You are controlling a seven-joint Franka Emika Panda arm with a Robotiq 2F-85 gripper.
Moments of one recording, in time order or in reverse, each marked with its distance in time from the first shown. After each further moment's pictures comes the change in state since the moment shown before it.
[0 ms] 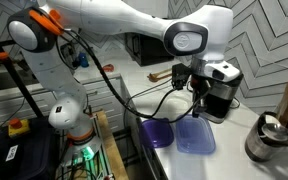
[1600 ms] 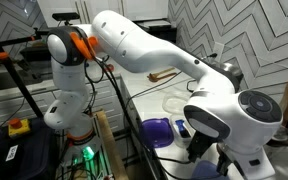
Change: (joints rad) arm -0.203 0.391 -0.105 0.105 0.578 0.297 -0.096
